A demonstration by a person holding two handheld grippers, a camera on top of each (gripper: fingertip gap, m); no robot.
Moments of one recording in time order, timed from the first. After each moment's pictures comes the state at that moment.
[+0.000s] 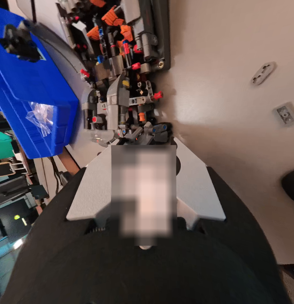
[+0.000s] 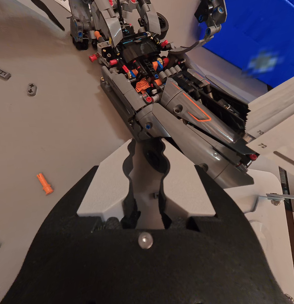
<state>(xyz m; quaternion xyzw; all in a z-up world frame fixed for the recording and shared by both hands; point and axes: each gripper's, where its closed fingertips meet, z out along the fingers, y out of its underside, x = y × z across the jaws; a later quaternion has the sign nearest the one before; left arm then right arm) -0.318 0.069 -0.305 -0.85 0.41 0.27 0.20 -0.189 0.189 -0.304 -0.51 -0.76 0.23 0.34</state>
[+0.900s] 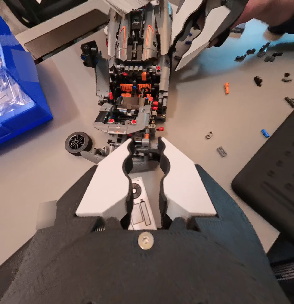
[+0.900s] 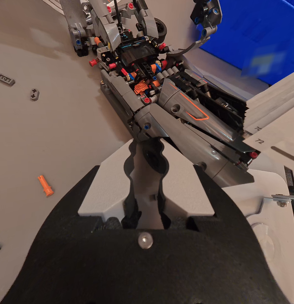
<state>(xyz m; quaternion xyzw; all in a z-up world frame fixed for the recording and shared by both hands) -0.317 0.071 -0.267 -0.84 0.27 -0.11 0.45 -0.192 0.191 -0.303 -0.52 -0.75 0.25 0.34</state>
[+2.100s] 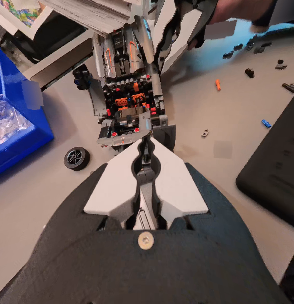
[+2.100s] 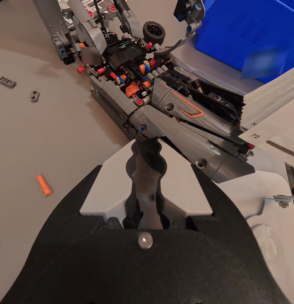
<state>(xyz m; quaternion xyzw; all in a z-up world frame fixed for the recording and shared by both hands) -0.302 0.067 -0.268 -0.80 0.33 -0.08 0.49 -0.194 0.193 -0.302 -0.52 -0.74 0.26 0.34</state>
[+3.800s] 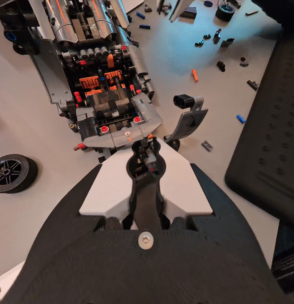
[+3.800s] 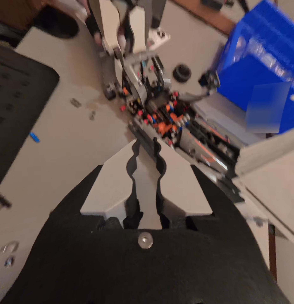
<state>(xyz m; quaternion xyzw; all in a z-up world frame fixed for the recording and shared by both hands) -0.276 0.074 -0.308 -0.82 0.35 -0.22 0.40 -0.181 0.139 -0.249 -0.45 -0.79 0.25 0.32</state>
